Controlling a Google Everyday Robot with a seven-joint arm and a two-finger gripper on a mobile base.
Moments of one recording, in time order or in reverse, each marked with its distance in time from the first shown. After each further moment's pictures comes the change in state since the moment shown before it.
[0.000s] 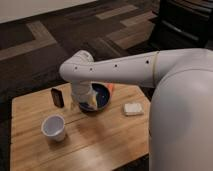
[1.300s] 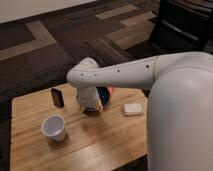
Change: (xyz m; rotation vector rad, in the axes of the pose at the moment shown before) arm 0.008 -0.037 0.048 0.039 0.048 -0.070
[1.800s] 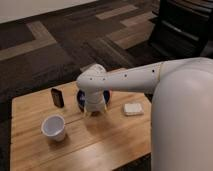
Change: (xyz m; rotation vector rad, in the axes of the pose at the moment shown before) arm 0.008 -0.022 0.033 -0.030 0.061 -0.067
